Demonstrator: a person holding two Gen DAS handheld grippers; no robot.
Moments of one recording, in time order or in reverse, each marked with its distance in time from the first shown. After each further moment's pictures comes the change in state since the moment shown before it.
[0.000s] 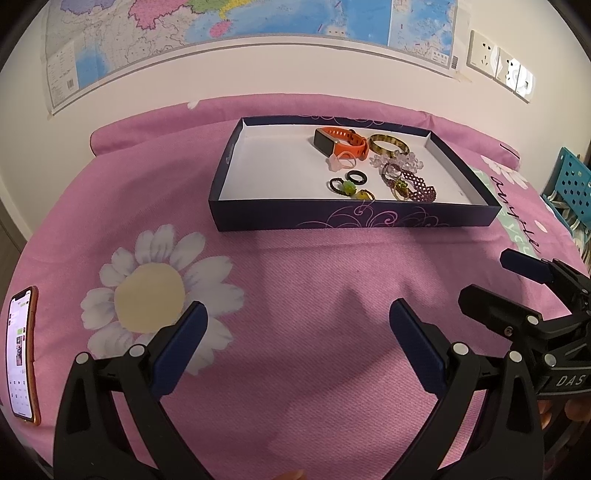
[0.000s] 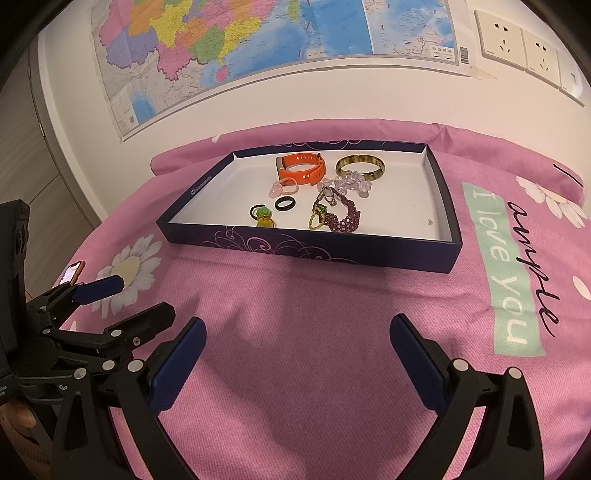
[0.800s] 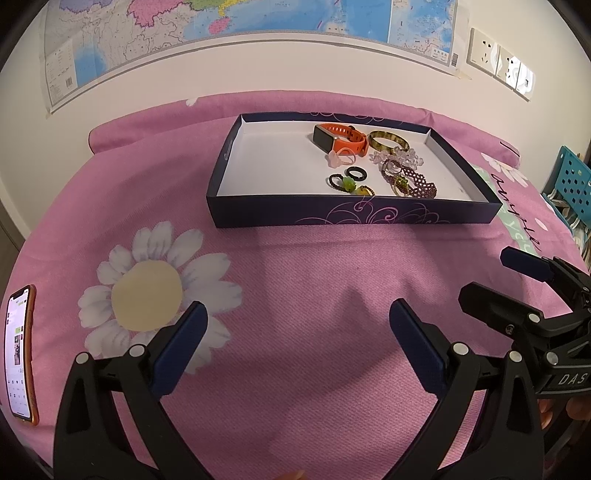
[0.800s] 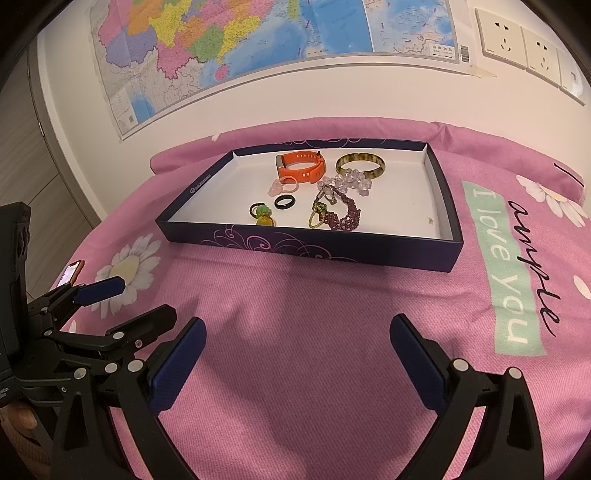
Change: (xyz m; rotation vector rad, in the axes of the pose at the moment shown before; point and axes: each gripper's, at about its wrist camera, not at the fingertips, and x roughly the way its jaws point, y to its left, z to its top) left arm 0.002 0.000 -0.001 -0.001 0.006 -0.002; right arm 0.000 0.000 -0.001 0.002 0.004 0.002
